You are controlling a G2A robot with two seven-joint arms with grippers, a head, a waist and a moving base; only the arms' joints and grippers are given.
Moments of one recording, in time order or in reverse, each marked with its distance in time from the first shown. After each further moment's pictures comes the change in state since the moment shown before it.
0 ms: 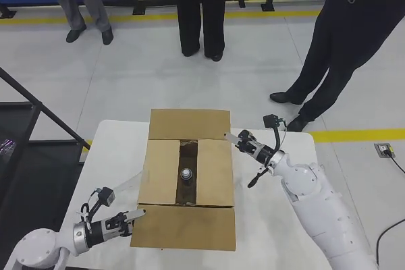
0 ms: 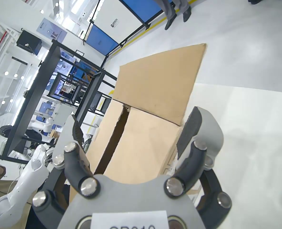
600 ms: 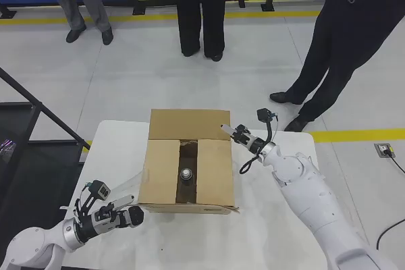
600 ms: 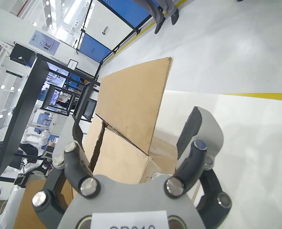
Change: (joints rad) left arm 0.005 0.004 -0.027 -0.028 -0.209 0.040 0.056; right arm 0.242 -0.107 -0.157 0.465 0.083 -0.149 -0.115
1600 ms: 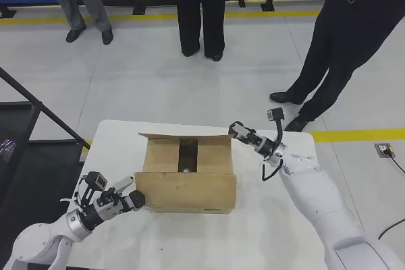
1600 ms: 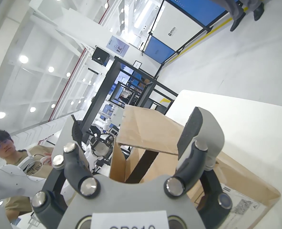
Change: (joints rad) left arm -0.022 -0.003 0.044 -0.047 -0.025 0.030 0.246; right arm 0.078 -0.029 0.094 0.219 0.523 -0.448 0.498
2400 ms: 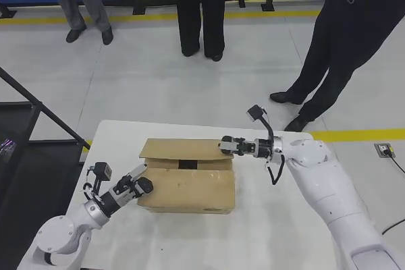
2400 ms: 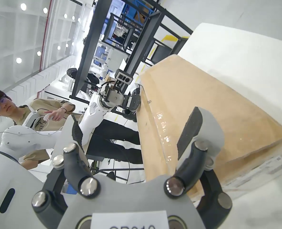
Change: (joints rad) left arm -0.081 -0.017 0.131 -0.005 0.177 -0.042 0.253; right arm -0.050 0.117 -0.054 -0.390 -0.042 0.375 0.341
